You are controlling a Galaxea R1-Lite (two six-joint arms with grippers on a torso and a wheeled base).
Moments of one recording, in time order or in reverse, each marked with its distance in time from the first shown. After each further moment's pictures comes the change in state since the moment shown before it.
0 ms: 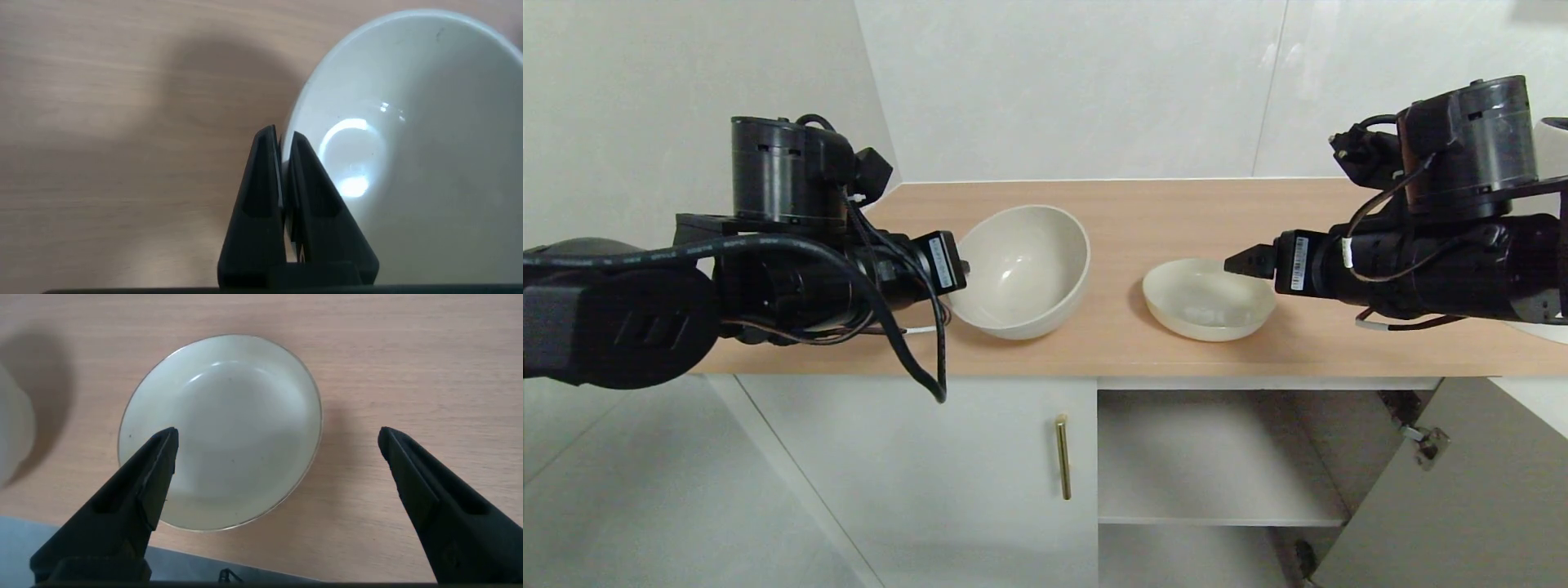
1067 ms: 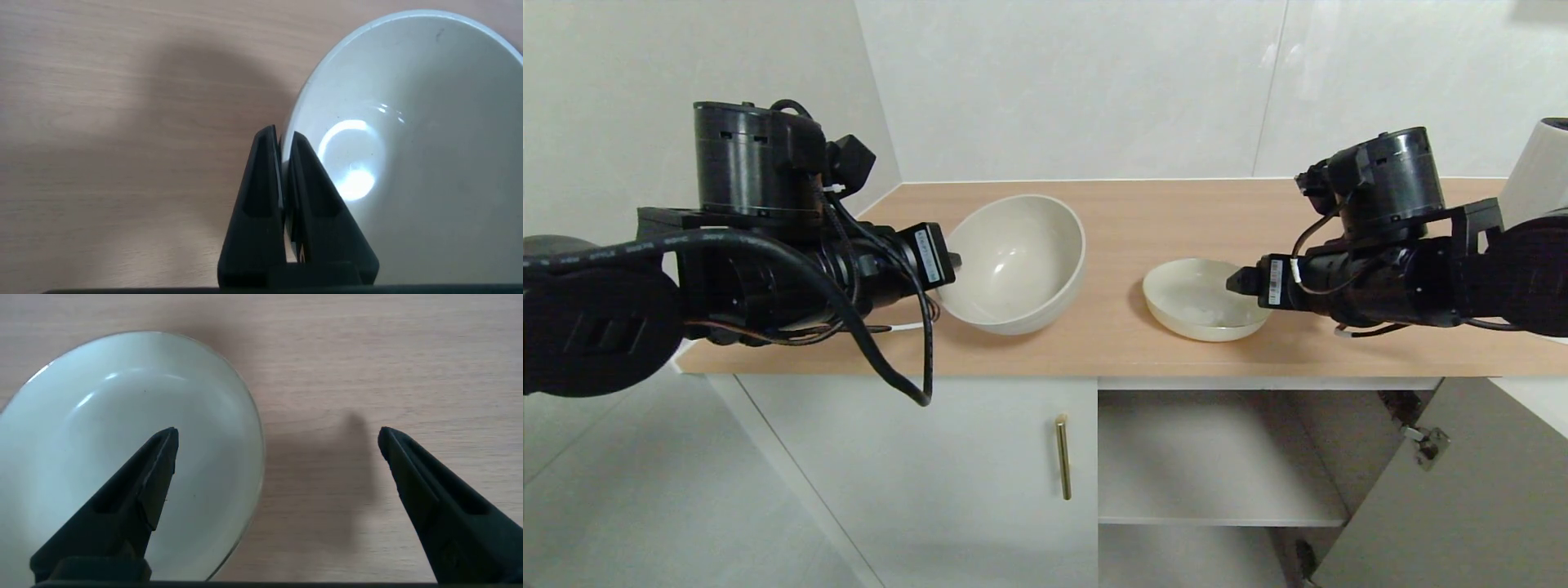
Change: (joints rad) left arm 0.000 -0.043 0.017 0.000 -0.003 0.001; right arm -0.044 0.128 -0.043 0.009 -0.116 -0.006
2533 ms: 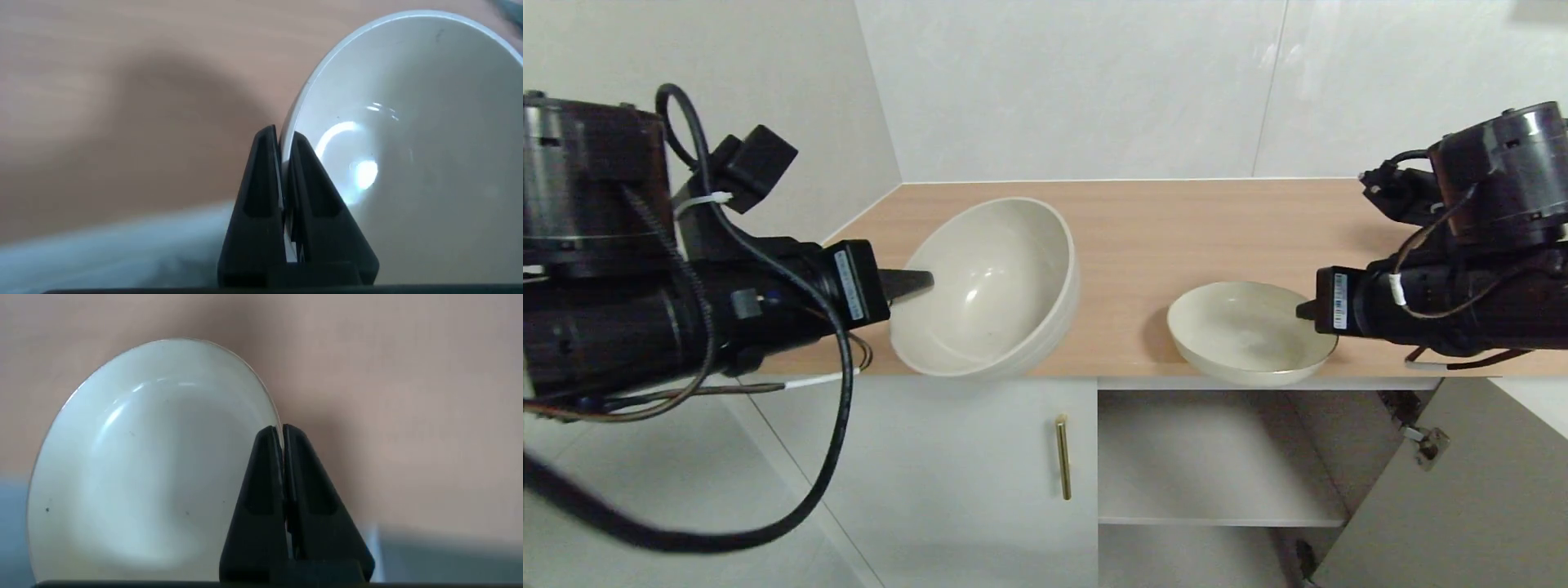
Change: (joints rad) left arm -0.016 -0.254 0.188 0.033 -0.175 0.014; right arm 0.019 -0.217 0.113 0.162 0.175 0.066
